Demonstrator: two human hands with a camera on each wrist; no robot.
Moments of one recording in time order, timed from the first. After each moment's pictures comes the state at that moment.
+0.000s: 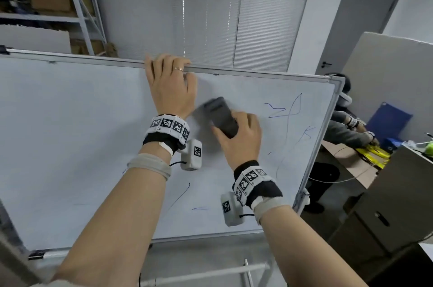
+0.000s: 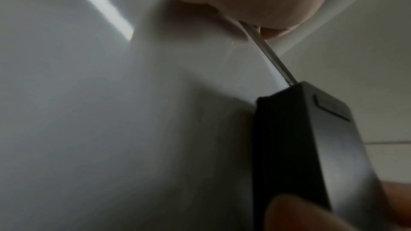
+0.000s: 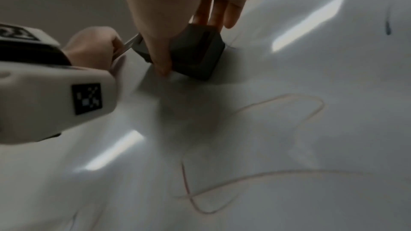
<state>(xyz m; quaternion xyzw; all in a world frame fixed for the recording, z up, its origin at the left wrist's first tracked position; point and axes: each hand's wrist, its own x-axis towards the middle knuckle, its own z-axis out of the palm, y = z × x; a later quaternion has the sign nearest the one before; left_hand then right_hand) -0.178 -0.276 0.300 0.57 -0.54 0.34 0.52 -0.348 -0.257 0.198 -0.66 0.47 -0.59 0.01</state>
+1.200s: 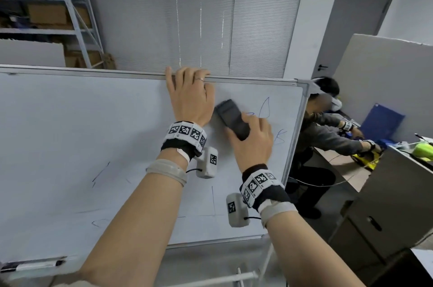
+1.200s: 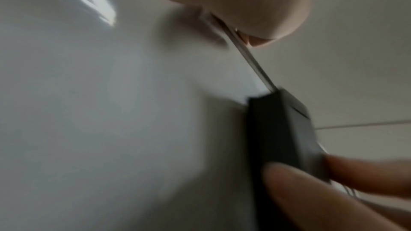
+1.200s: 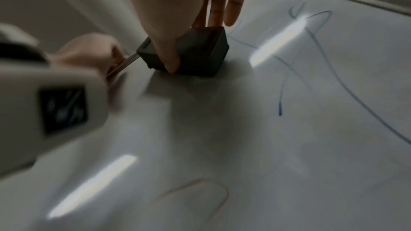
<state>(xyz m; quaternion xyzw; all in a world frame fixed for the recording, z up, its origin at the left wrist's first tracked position) -0.313 -0.296 0.302 0.59 -0.58 0.30 0.47 -0.461 -0.280 0.201 -0.63 0.50 -0.60 -0.03</state>
